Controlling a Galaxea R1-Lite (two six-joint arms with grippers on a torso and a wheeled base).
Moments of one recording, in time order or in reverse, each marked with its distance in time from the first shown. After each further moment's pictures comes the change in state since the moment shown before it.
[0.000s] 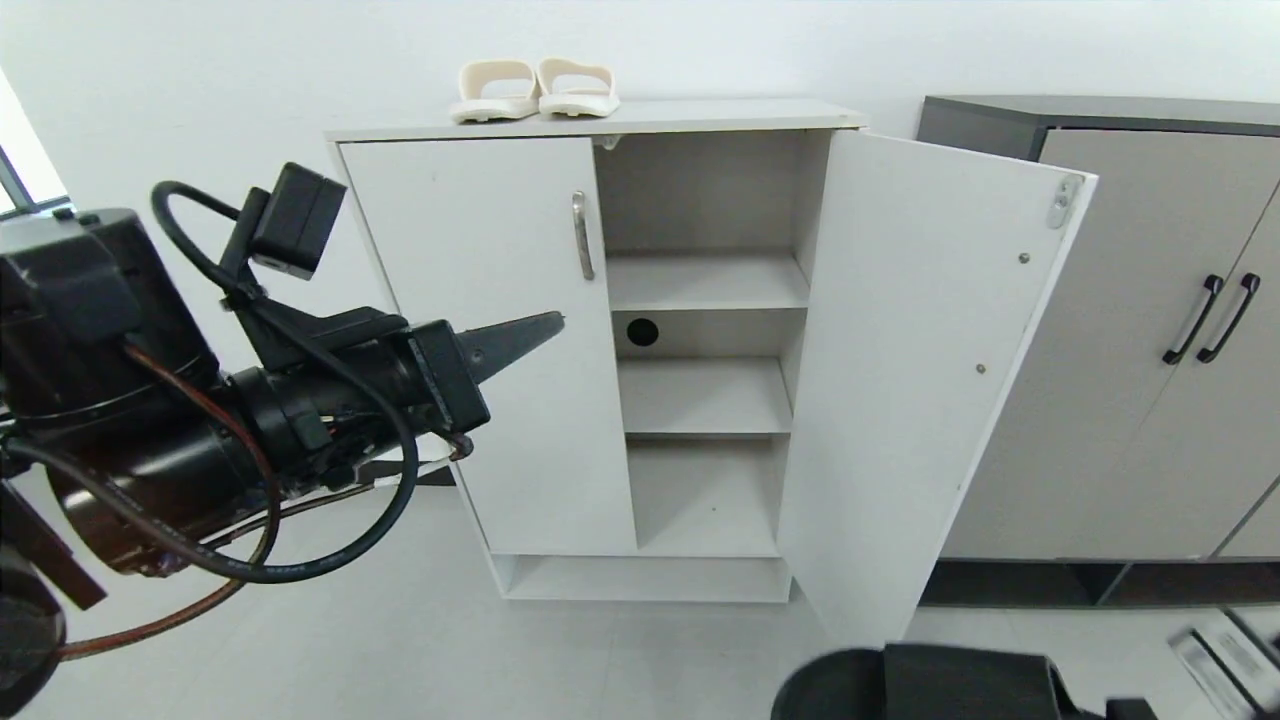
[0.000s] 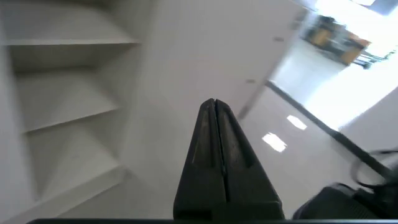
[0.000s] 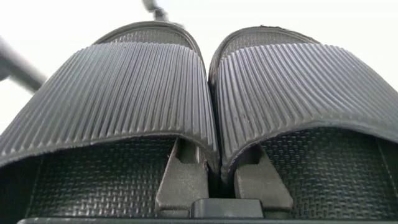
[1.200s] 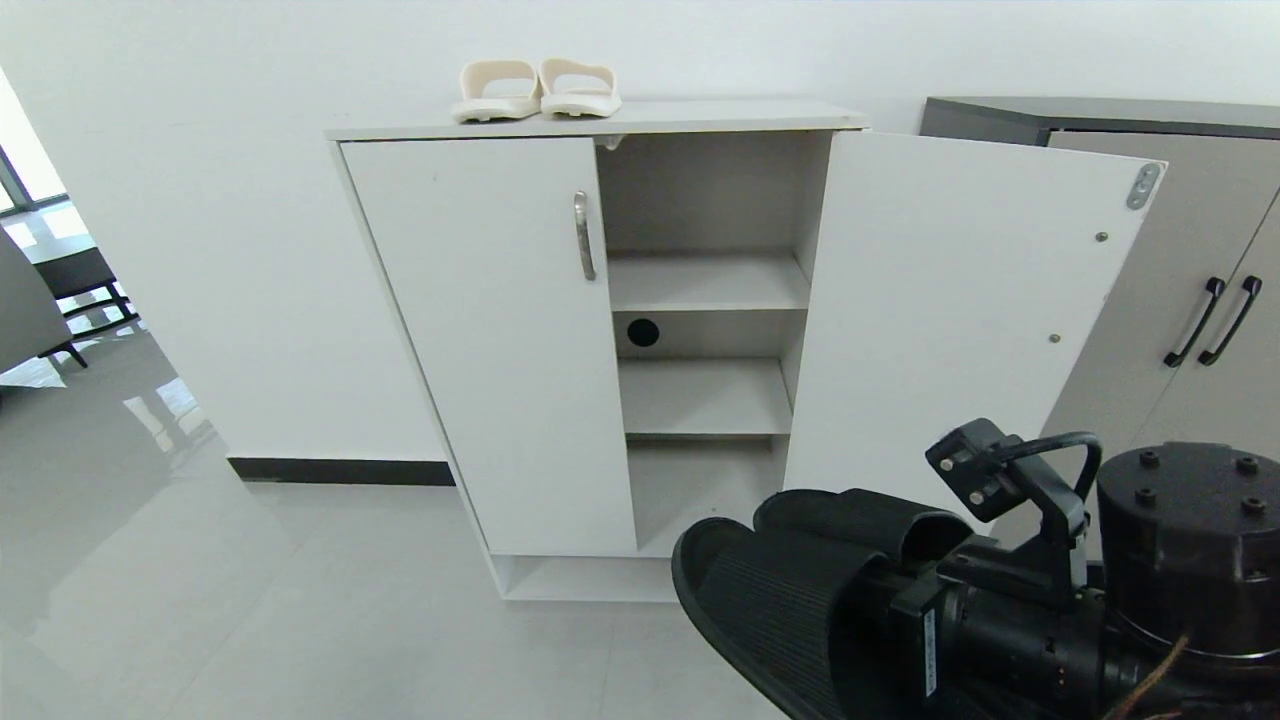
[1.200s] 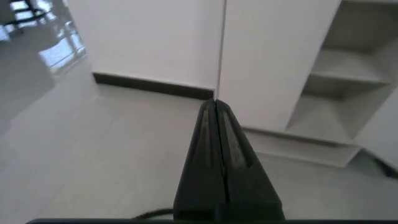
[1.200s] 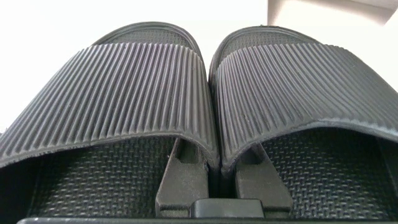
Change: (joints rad) left arm 0.433 -1.288 0.549 0.883 0.490 0.336; right arm 0.031 0.331 -0.278 -0.009 -0.550 0.232
